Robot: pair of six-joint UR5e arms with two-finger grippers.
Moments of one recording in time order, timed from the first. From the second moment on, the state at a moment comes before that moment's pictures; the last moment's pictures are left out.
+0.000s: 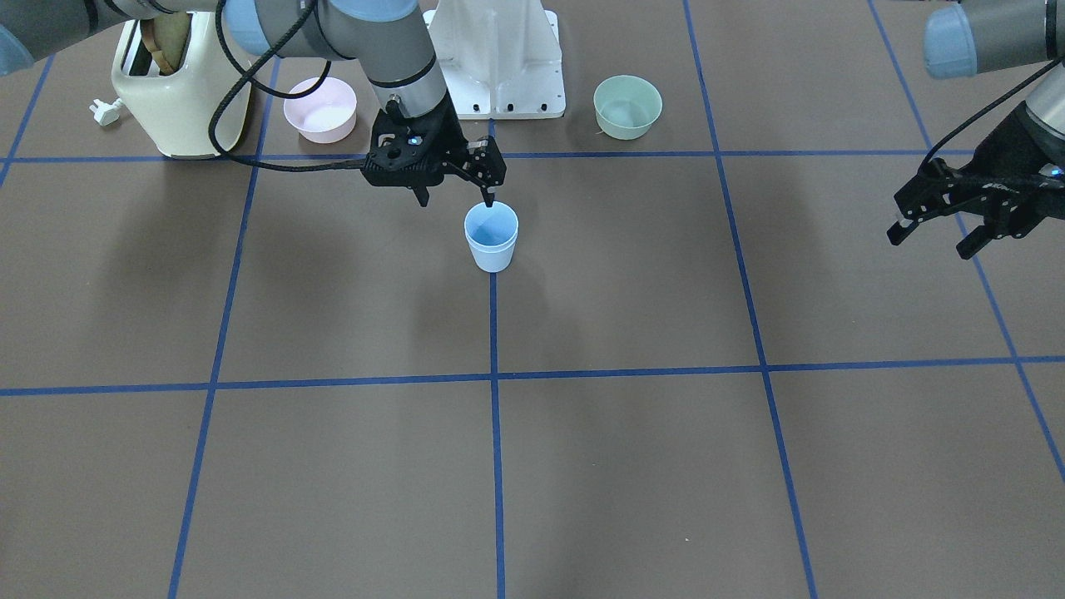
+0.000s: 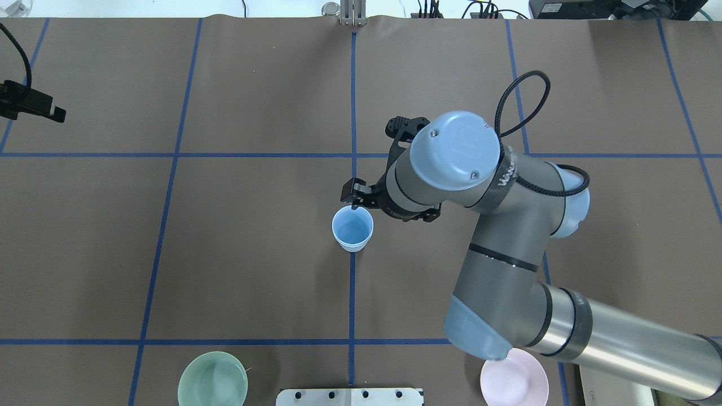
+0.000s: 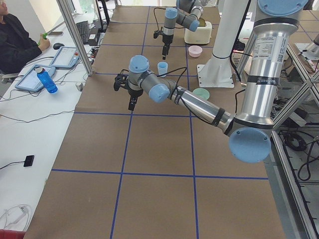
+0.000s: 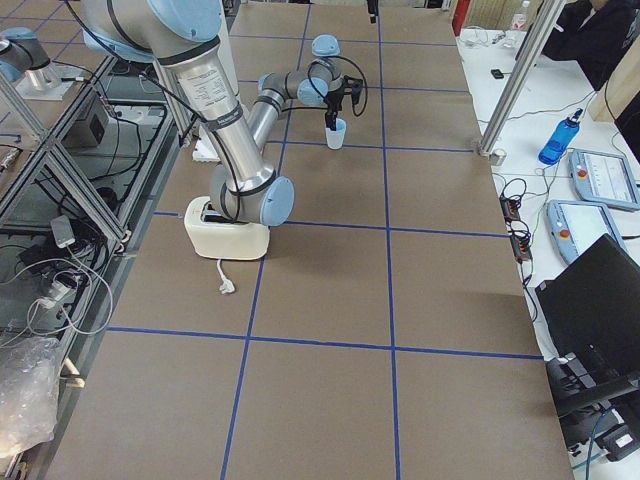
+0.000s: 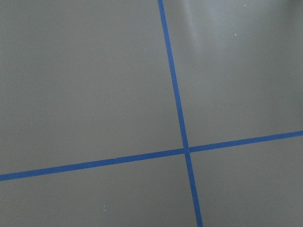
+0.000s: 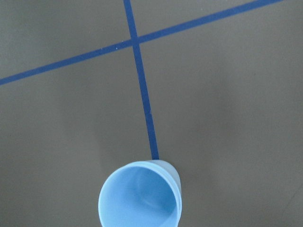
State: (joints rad) left arm -1.20 -1.69 -1.91 -1.86 -2.31 -0.63; right arm 0.54 -0.95 1.86 -1.54 1.86 1.41
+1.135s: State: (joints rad) left arm -1.46 -1.58 -1.77 -1.86 -2.45 -0.21; right arm 1.17 -1.31 1.84 -1.54 2.22 0.58
